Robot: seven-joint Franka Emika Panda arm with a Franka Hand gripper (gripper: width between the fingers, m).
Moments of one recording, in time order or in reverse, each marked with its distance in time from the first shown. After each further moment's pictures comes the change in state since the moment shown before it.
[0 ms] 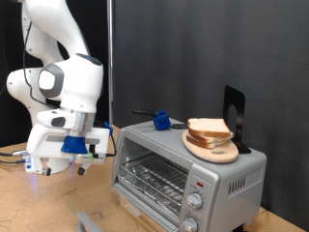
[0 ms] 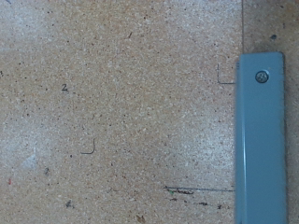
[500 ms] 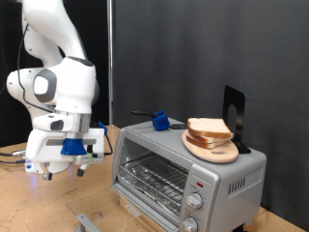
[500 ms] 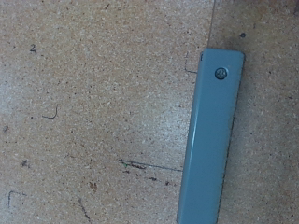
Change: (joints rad) arm 0.018 -0.046 -0.047 -0.066 0.124 0.128 -0.280
